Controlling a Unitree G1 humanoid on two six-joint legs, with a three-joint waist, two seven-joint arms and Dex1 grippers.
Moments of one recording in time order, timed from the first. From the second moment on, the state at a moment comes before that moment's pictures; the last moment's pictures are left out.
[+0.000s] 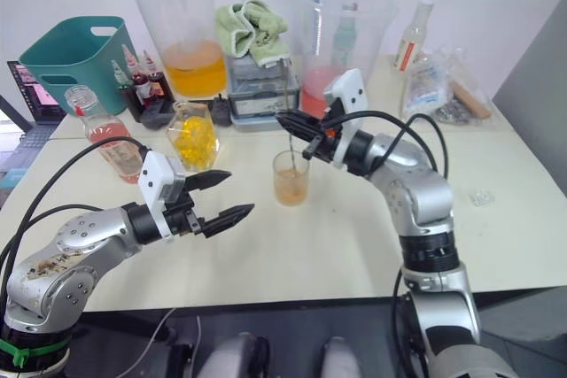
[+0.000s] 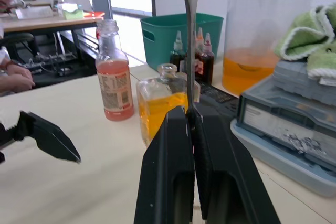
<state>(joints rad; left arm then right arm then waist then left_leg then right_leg) -0.24 0.65 0.07 -0.58 -0.66 0.68 -0.62 -0.76 -0.34 0.03 -0.06 0.43 0.49 0.73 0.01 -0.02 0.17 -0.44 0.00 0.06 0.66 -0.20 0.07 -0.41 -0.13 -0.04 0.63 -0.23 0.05</state>
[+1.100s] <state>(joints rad) -0.20 0.65 0.03 -0.57 -0.56 0.64 -0.67 -0.82 -0.38 0.05 -0.01 0.41 0.51 0.76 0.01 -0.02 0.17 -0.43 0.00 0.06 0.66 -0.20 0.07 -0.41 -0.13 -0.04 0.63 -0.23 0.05</state>
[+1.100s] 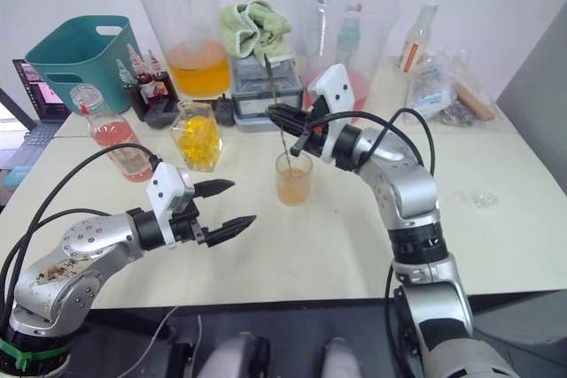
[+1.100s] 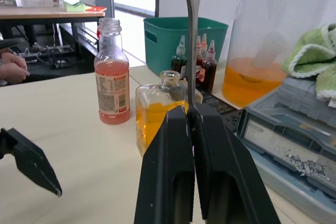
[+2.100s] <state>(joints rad) -0.18 0.65 0.02 -0.57 -0.52 0.61 -0.69 -0.84 -0.51 0.04 -0.09 0.48 0.72 0.82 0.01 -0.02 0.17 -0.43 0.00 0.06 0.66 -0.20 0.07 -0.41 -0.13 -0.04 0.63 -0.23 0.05</state>
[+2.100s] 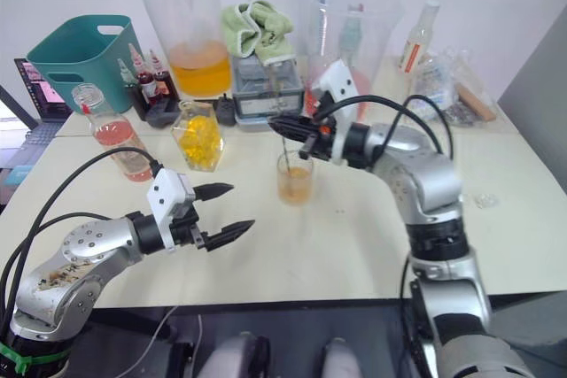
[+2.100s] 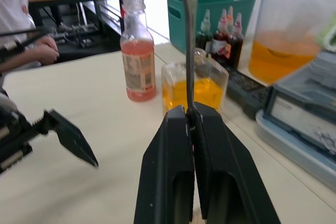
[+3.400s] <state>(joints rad) -0.18 0.63 0.01 -0.53 -0.48 0.54 -0.72 -0.93 -0.49 -0.03 0.02 0.46 0.62 0.80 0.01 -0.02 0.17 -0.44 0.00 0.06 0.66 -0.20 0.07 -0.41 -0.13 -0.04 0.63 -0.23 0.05</state>
